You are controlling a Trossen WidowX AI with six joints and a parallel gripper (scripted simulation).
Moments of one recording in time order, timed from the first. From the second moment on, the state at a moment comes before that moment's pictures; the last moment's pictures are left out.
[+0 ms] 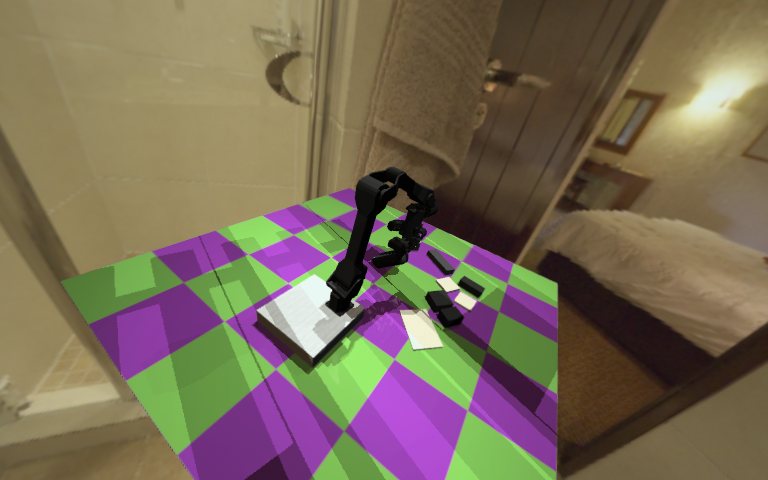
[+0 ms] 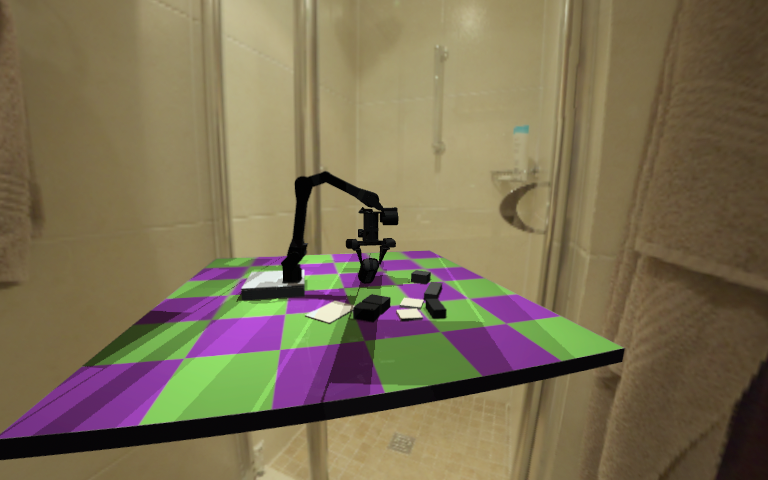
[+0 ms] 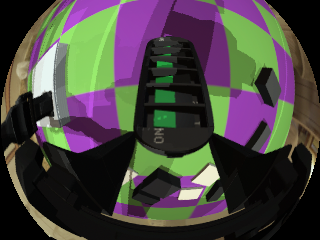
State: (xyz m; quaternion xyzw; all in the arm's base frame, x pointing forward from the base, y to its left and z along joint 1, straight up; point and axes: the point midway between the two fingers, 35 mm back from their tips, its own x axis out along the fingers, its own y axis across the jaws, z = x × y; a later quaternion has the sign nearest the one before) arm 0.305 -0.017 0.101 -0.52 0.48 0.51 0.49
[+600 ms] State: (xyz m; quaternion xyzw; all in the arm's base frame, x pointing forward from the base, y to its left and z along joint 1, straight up) arm 0.305 -0.028 0.092 -0.52 0.48 0.51 0.49
